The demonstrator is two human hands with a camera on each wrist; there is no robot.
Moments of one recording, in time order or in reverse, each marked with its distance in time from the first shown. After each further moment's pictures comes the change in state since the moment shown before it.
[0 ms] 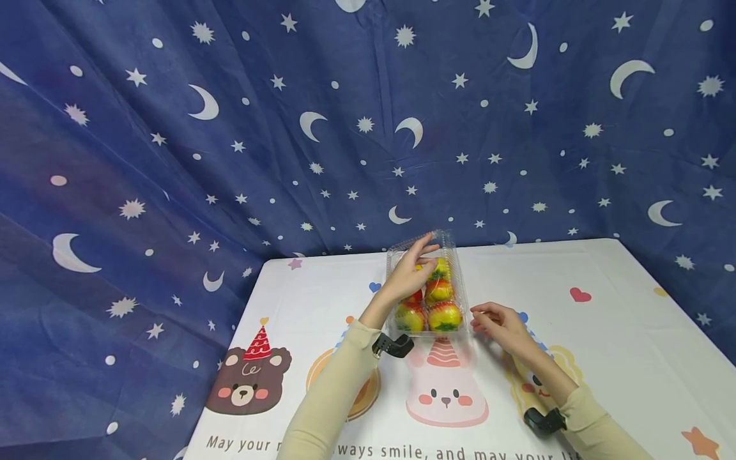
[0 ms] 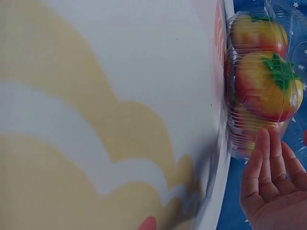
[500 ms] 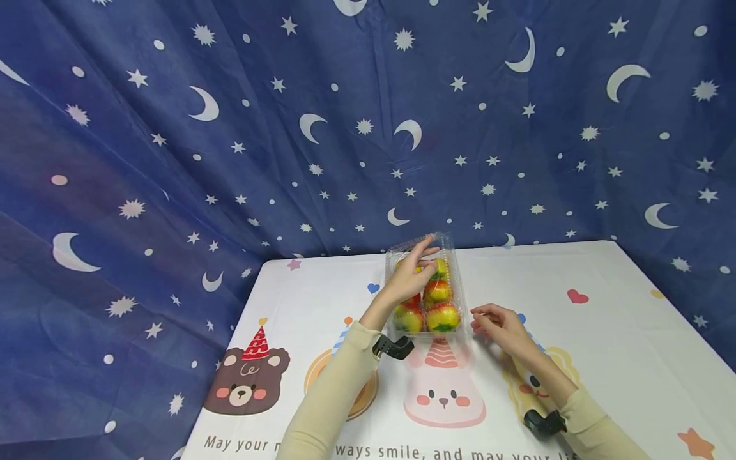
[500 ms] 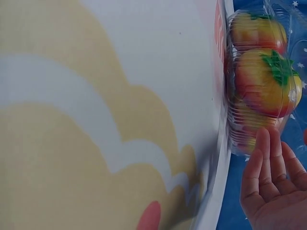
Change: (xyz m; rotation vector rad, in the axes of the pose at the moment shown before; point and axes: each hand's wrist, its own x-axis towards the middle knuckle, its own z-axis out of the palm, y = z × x) left_hand -0.004 0.008 0.004 0.013 0.002 -0.009; right_hand -0.005 -0.003 -0.004 0.008 -0.009 -0.026
